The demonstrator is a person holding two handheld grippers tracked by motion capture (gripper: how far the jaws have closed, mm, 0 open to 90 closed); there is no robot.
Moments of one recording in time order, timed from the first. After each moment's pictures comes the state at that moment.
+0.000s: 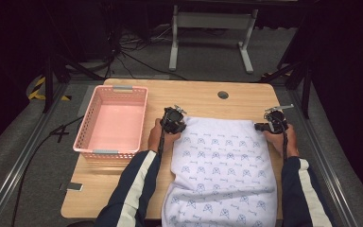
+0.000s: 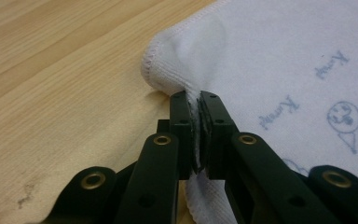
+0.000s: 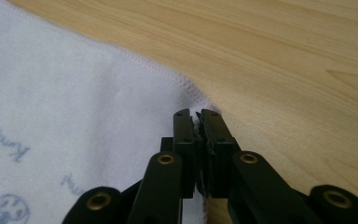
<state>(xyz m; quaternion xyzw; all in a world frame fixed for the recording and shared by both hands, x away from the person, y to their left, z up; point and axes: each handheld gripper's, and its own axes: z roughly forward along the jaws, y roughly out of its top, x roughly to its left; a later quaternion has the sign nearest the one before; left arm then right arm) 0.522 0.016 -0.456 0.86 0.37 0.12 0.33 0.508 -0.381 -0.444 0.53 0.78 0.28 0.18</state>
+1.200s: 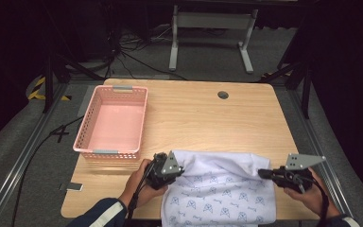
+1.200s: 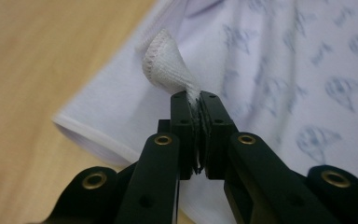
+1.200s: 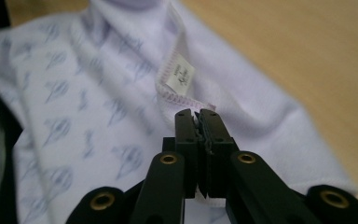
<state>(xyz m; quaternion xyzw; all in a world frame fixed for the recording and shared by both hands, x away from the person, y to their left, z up) 0.318 0.060 -0.430 0.92 0.15 0.11 0.35 0.298 -0.364 -0.407 0.26 0.87 0.41 0.10</state>
